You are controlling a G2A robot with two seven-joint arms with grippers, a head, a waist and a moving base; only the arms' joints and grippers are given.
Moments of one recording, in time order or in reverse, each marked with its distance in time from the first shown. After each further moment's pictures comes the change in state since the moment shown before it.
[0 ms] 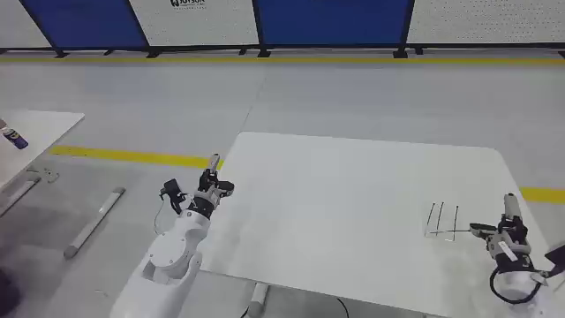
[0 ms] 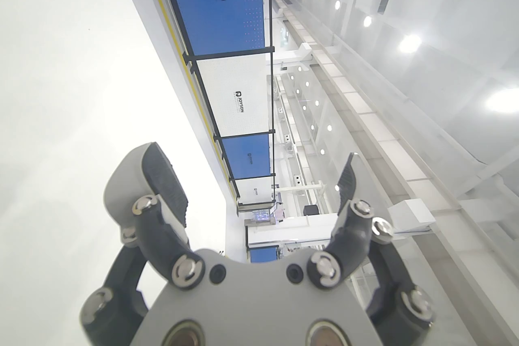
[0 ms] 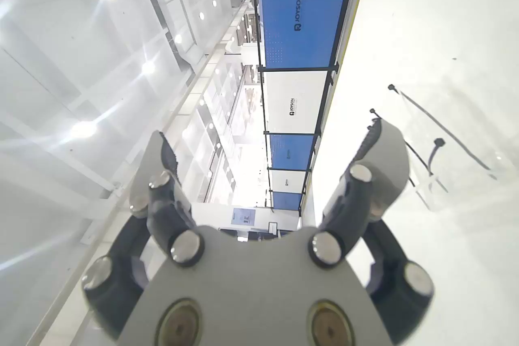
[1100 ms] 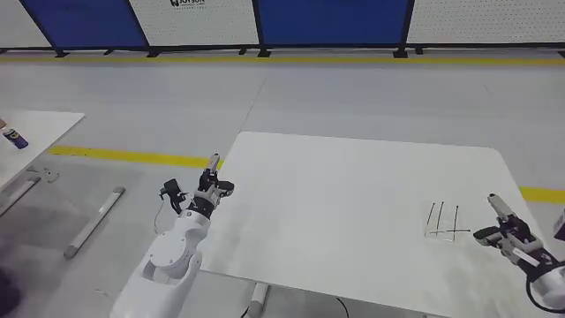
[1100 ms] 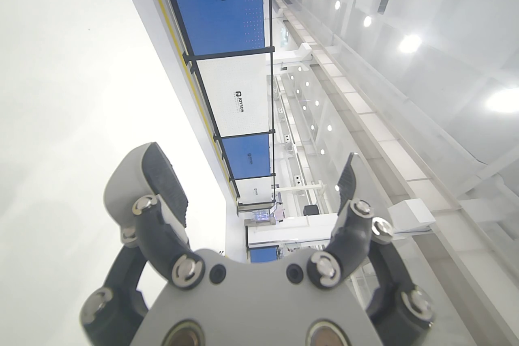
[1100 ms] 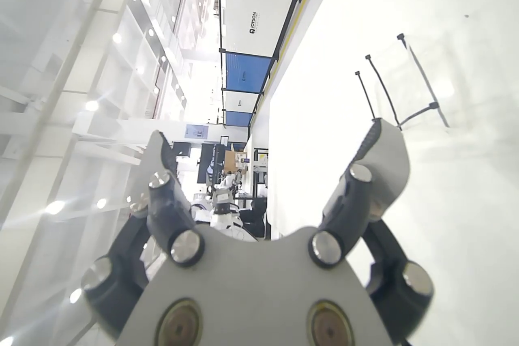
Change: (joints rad) left arm 0.000 0.000 0.000 0.000 0.000 0.000 0.000; right arm 0.070 0.068 0.201 0.017 -0.139 0.218 0.653
